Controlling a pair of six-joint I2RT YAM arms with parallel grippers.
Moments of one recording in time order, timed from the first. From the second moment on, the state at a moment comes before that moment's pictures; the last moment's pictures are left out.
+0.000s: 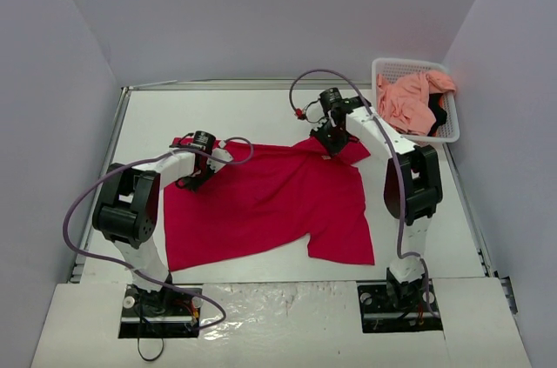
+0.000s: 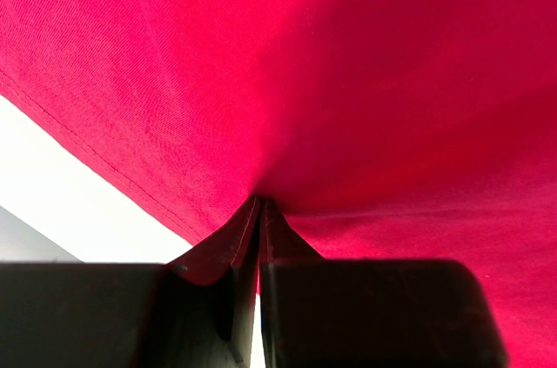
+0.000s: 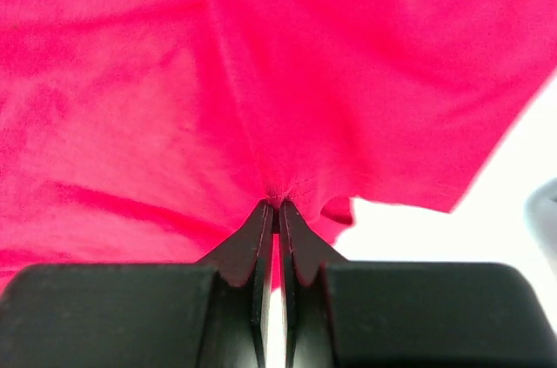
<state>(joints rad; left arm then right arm) -0.26 1.77 1.07 -0.56 -0.22 0.59 0.37 2.01 1.64 -0.90 -0.04 -0.45</state>
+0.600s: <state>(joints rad) -0.27 1.75 1.03 -0.53 -0.24 0.56 0.45 2.37 2.34 -0.69 0.08 -0.51</state>
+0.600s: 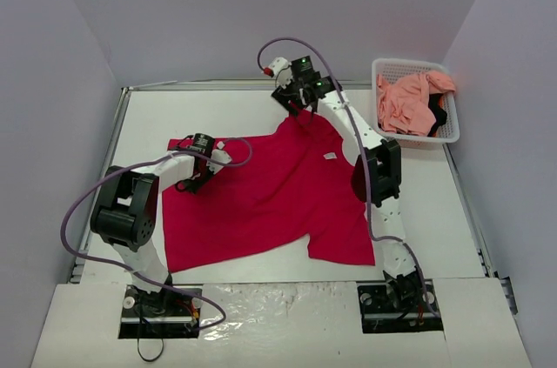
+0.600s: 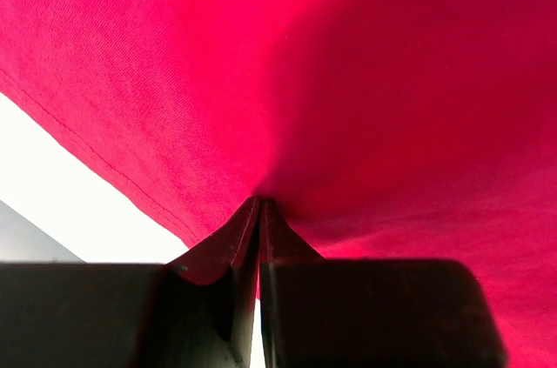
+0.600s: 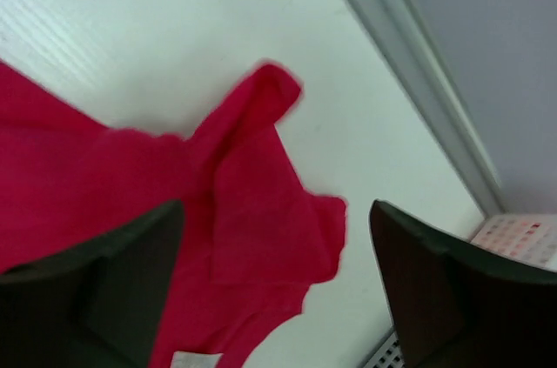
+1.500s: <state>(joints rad) -0.29 1.73 1.01 -0.53 -0.23 0.54 0.42 2.20 1.84 -0.62 0.22 -0.50</state>
